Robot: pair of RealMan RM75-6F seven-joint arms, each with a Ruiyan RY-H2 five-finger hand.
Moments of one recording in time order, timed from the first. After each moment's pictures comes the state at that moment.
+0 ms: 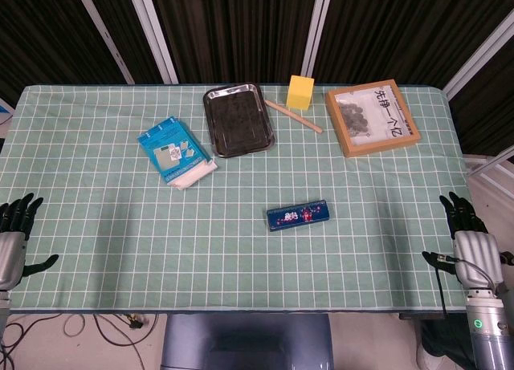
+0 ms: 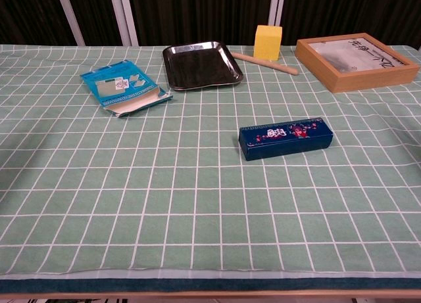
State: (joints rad) left arm -0.13 -1.14 -0.07 -1.63 1.40 1.44 0.12; right arm 0.14 -1.21 0.14 -1.56 -1.41 1.46 -0.05
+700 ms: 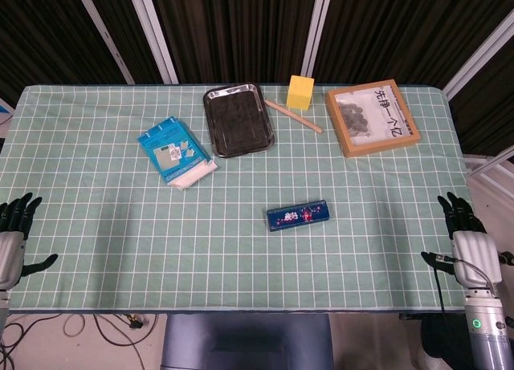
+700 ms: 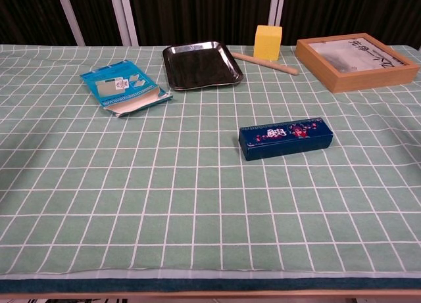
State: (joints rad) left arm -0.12 -1.14 -0.07 -1.63 1.41 1.44 0.11; right arm 0.14 -1.21 0.14 -1.57 -1.41 1.45 -0.07
